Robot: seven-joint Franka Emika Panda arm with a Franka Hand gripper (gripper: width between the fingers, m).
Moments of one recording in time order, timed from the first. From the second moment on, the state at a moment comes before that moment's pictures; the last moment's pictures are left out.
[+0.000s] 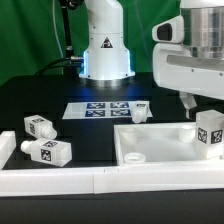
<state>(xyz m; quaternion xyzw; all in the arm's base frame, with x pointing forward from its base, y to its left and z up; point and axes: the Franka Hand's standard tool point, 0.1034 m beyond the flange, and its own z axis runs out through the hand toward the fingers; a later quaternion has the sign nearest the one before) 0.637 0.122 0.078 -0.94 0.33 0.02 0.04</state>
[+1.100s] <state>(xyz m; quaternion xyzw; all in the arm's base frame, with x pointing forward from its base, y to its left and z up) 0.639 0.109 0.074 -1.00 -0.08 -0.04 0.01</state>
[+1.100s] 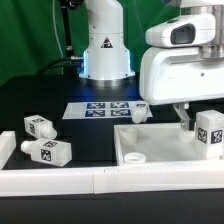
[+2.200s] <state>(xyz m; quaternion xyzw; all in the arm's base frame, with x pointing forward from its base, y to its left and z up) 0.640 0.111 0.072 -0.85 0.53 -0.01 0.05</state>
